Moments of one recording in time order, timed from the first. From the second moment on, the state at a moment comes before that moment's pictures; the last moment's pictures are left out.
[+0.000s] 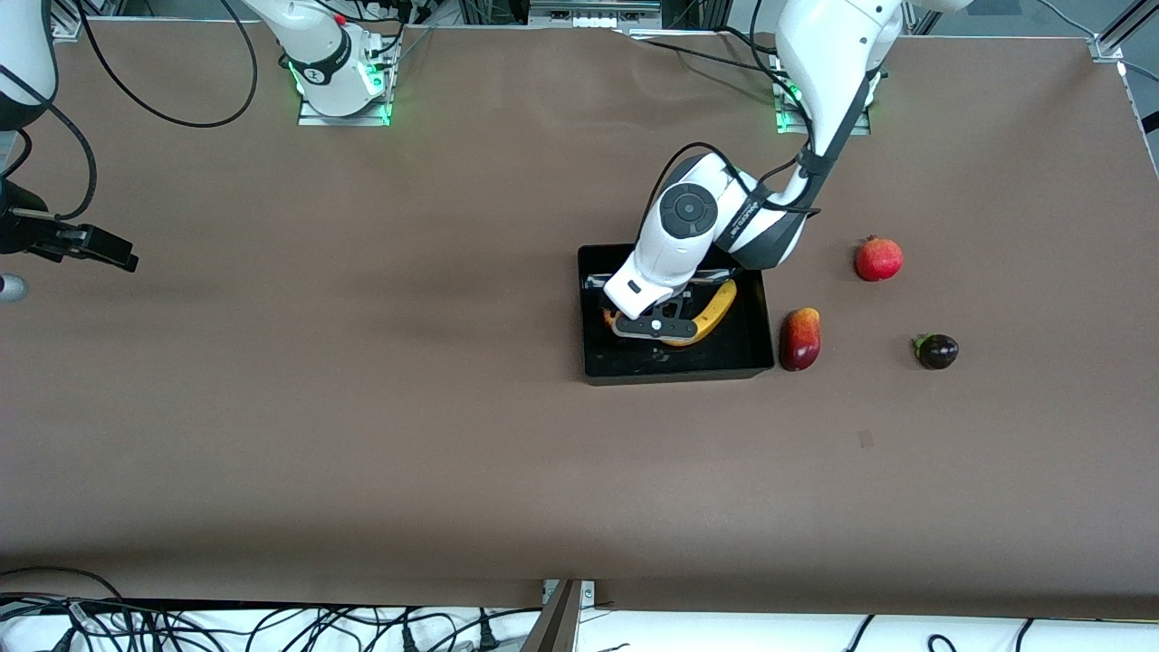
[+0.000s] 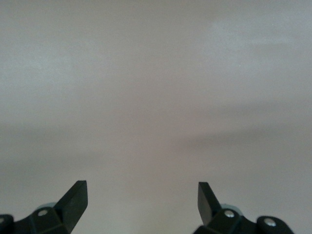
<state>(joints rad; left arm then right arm) -0.54 0.58 -0.13 -1.77 -0.01 2.45 -0.61 -0.02 0.09 -0.10 -1.69 -0.05 1.72 0.00</state>
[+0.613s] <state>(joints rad) -0.57 0.67 -0.12 -1.75 -0.01 2.49 -0.62 -0.02 0.10 -0.10 -1.69 -0.05 1.74 0.00</state>
